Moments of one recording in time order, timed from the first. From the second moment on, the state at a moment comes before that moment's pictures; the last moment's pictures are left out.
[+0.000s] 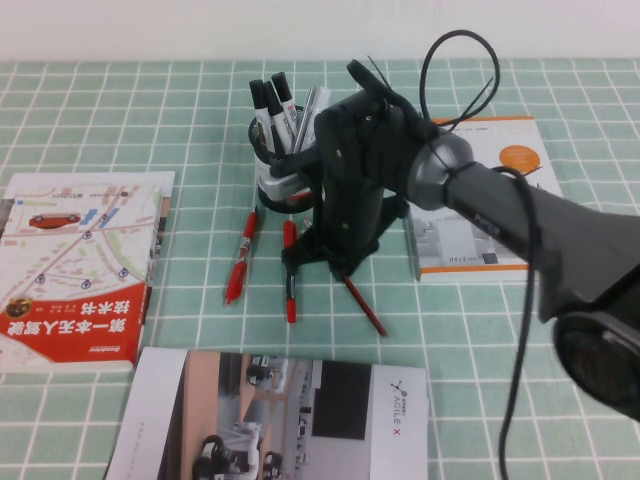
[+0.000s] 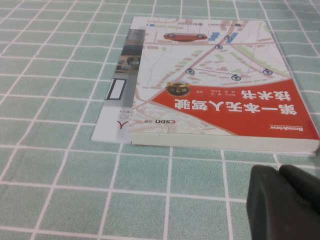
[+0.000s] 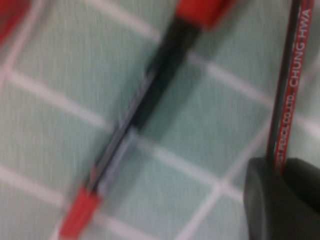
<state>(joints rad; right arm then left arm) 0.66 2.40 -2.19 -0.06 1.22 0.11 0.03 -0.01 0.02 -0.01 0.38 0.02</state>
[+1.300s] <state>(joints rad) 0.66 2.13 -1.48 0.01 -0.79 0.05 0.03 -0.01 0.02 -0.01 0.38 0.02</state>
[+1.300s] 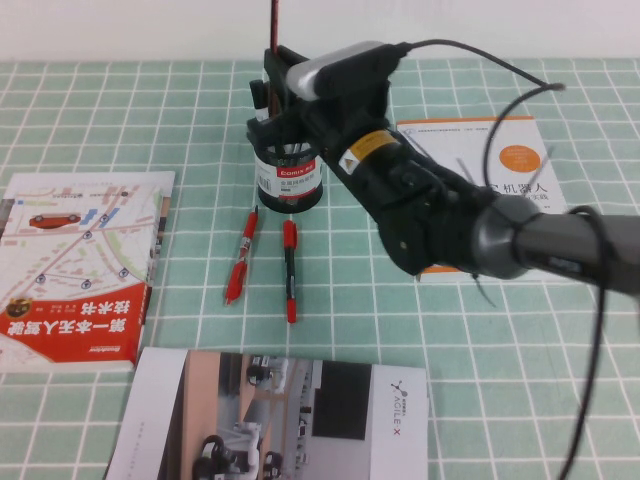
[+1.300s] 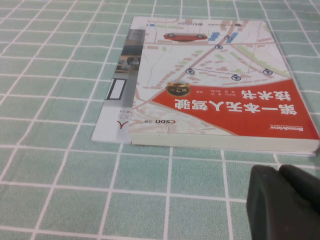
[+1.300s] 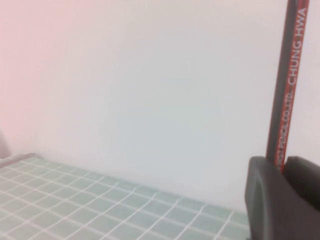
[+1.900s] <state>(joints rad) 0.66 2.32 -1.71 0.03 -0.62 -0.02 0.03 -0.01 0.02 -0.01 0.38 0.02</state>
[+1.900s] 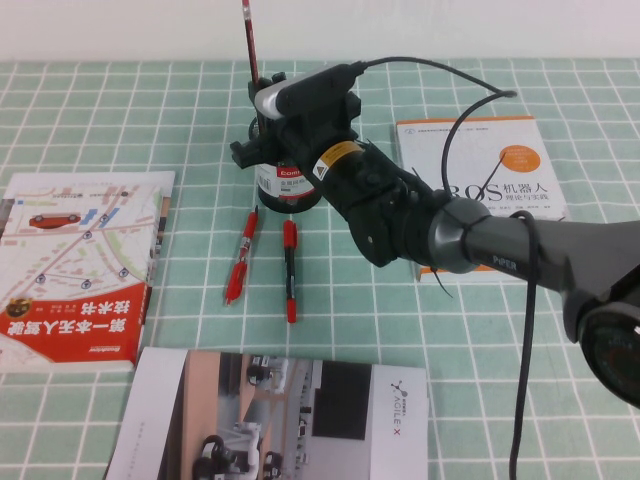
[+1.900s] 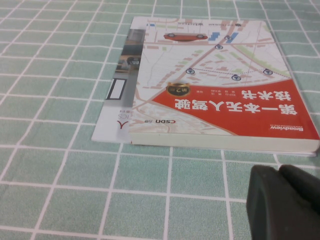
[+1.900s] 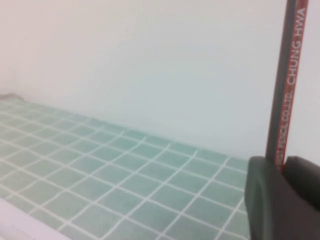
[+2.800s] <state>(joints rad) 0.65 1.96 -1.63 0.04 0.13 -0.01 0.03 -0.01 0.02 -0.01 0.38 0.02</state>
